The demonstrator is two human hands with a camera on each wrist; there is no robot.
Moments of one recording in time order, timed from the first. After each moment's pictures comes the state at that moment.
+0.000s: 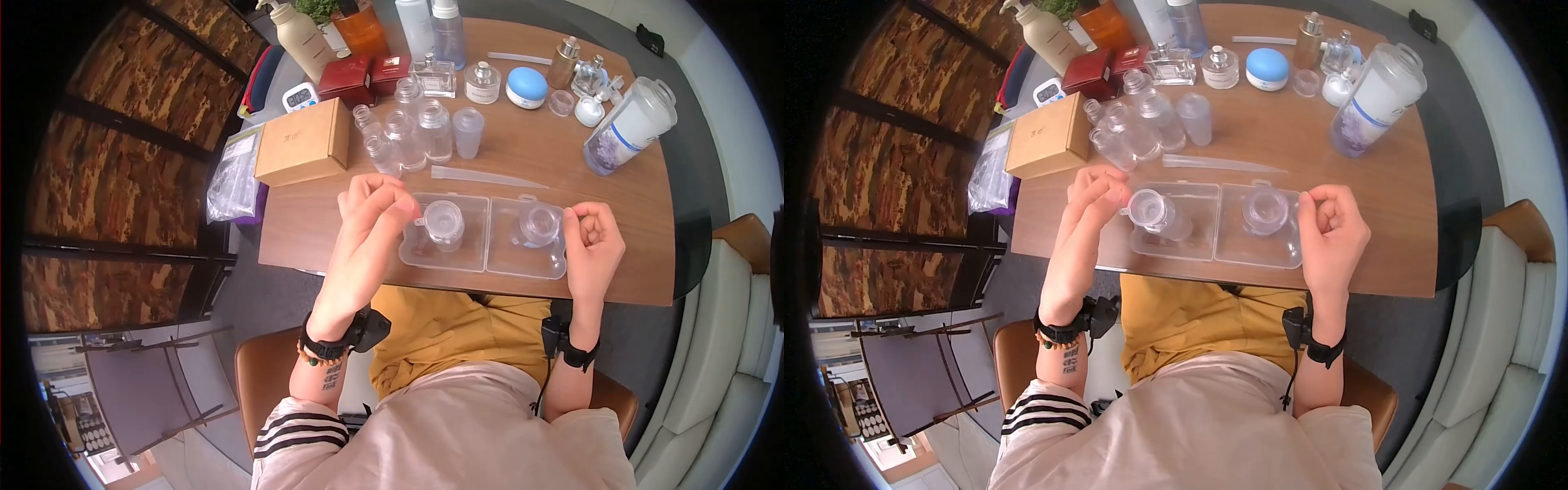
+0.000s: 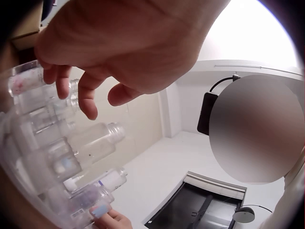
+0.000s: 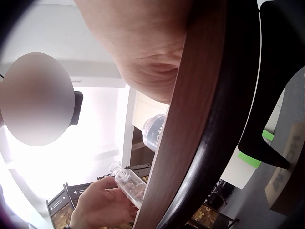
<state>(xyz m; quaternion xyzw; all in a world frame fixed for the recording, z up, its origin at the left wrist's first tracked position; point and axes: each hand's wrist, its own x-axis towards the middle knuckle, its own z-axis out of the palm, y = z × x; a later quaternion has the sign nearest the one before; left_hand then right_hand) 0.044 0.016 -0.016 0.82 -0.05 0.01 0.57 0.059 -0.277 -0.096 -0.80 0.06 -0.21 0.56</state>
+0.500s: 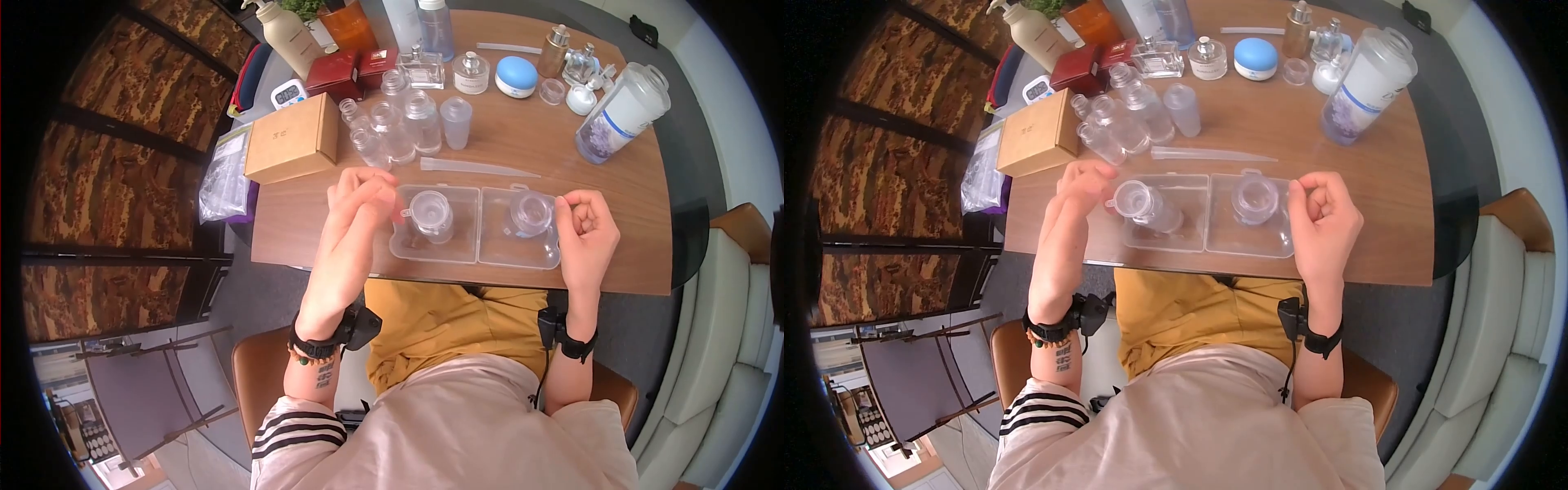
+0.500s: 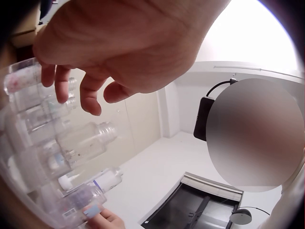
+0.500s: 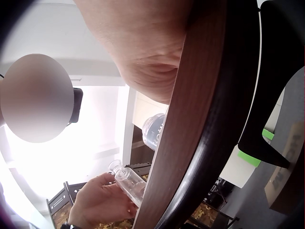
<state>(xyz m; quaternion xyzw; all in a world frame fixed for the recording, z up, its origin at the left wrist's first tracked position) 0.043 0.019 -0.014 0.81 -0.06 -0.01 0.59 0.060 -0.278 -0.098 -0.80 0.05 -0.21 0.56</state>
